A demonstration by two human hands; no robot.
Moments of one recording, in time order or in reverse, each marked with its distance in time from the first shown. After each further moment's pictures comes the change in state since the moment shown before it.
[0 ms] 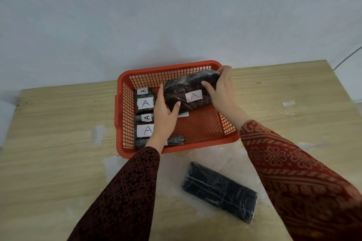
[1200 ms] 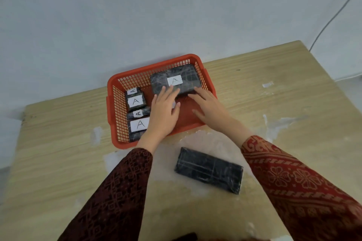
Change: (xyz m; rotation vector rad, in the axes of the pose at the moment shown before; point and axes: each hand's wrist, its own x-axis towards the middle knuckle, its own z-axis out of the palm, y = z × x) left_hand -0.054 0.053 0.008 0.662 -0.218 0.377; right_hand -0.093 0.012 -0.048 -0.308 -0.382 -0.257
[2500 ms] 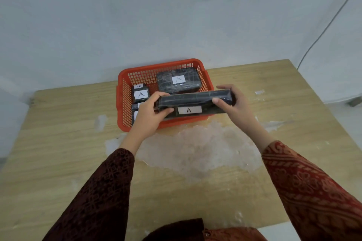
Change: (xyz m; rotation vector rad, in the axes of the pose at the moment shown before) left_hand -0.068 -0.013 -0.046 -0.450 0.124 0.019; right_hand -0.065 -0.004 -0.052 0.737 0.317 0.141
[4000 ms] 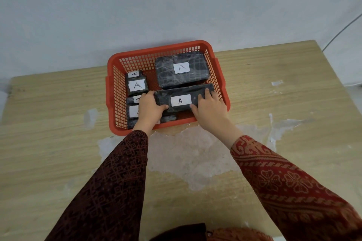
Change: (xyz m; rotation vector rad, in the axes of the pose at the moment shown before) left_hand 0.065 -0.074 0.041 0.307 0.031 -0.557; right_hand 0.052 0.033 0.098 -1.068 -0.417 0.267
